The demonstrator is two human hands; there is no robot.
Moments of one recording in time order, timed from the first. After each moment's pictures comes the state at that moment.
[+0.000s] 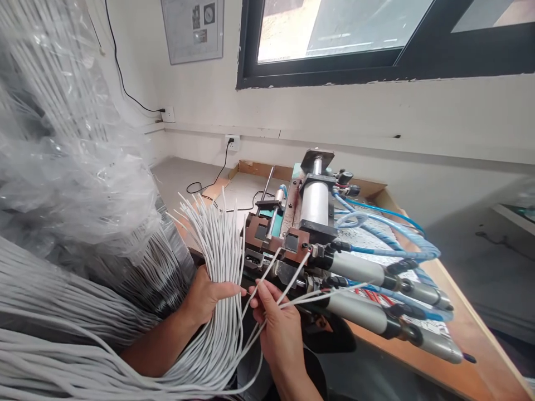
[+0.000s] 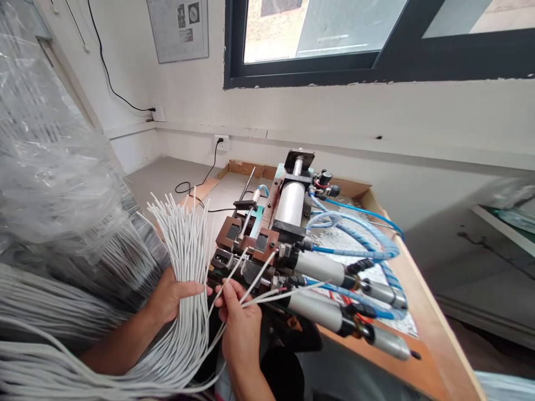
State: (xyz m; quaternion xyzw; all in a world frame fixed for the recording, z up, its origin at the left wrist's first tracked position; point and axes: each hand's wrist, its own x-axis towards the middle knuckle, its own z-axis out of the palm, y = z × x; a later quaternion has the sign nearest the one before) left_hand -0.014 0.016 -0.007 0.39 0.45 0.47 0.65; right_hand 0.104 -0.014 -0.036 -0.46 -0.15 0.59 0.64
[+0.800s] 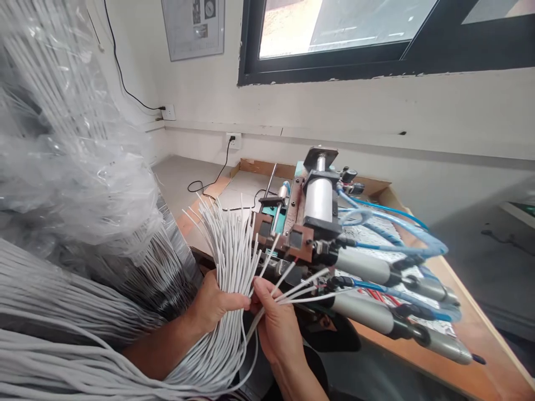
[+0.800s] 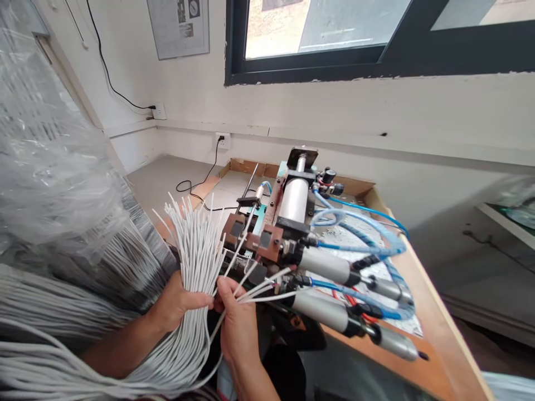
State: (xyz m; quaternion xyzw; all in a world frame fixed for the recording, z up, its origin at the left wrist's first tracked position) left_hand -0.009 0.011 -0.013 0.46 0.40 0.45 0.65; right_hand 0.099 -0.008 -0.029 -0.41 -0.17 0.64 0.63
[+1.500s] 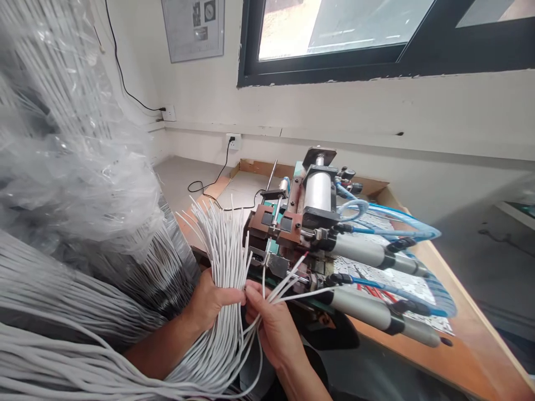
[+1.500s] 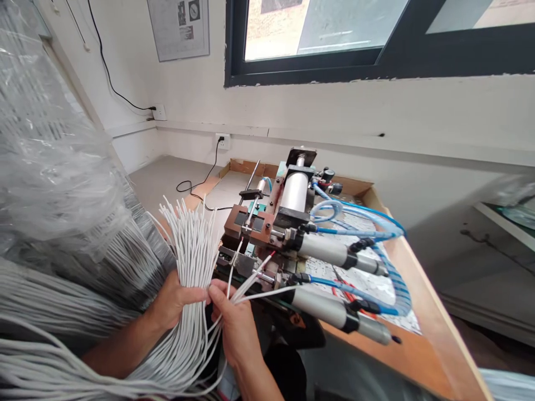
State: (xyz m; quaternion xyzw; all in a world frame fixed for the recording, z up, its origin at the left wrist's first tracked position) left_hand -0.014 0.008 -0.014 0.42 0.44 0.48 0.64; right_hand 0.104 -0.016 -0.037 -0.44 -0.20 0.68 0.55
